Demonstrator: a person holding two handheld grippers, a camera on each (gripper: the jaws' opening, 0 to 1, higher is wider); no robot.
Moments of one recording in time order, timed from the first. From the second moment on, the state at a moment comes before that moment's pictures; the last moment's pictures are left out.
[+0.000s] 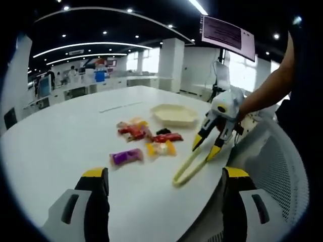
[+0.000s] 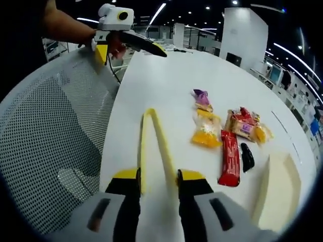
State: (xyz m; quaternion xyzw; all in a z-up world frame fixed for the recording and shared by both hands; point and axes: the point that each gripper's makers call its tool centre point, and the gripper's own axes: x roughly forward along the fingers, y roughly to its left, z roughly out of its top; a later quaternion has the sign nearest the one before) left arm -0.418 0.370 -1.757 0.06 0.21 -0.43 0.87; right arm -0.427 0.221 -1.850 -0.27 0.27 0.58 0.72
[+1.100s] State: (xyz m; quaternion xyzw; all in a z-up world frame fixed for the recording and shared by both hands) left arm -0.416 0.370 -1.755 0.04 0.21 -0.43 0.88; right arm -0.414 0.206 -1.819 -0.17 0.33 0.53 0.76
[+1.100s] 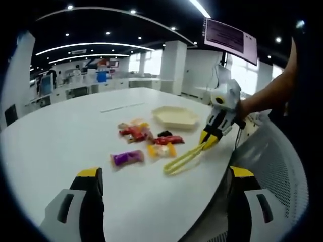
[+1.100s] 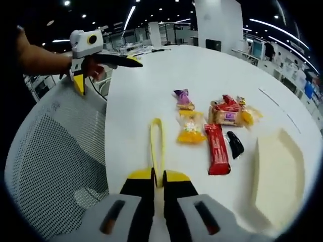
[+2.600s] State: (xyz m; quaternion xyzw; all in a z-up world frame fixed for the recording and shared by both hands) left arm -0.372 0.319 -1.613 -0.05 0.11 -0.59 0.80; right arm -0.386 0.214 -1.596 -0.05 0.16 0.55 0.82
